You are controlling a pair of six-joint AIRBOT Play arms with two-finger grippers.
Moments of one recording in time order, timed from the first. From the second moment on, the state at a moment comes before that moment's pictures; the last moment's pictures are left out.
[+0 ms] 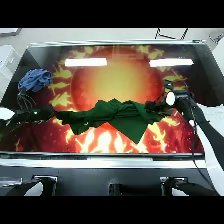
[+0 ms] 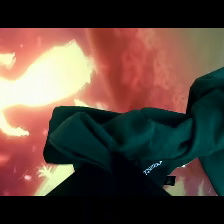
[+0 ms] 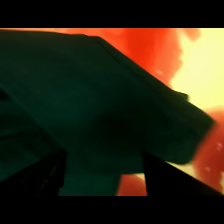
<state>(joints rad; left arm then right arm) 0.17 -1.08 0.80 0.93 -0.90 -1.47 0.16 -1.38 1.12 -1.49 0.99 1.94</state>
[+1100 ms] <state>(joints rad) 0.25 -1.09 0.80 0.86 -0.97 -1.40 0.07 -1.45 0.77 -0.84 1.12 1.47</state>
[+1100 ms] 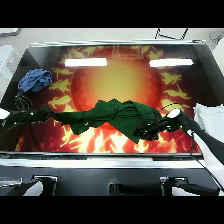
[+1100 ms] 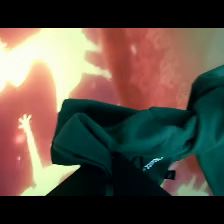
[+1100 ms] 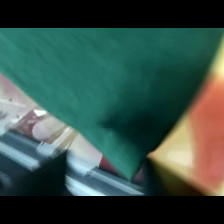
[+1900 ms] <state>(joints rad) 0.40 -0.76 1.52 0.75 -0.66 -1.40 -0.22 -0.92 1.65 -1.17 1.23 1.50</state>
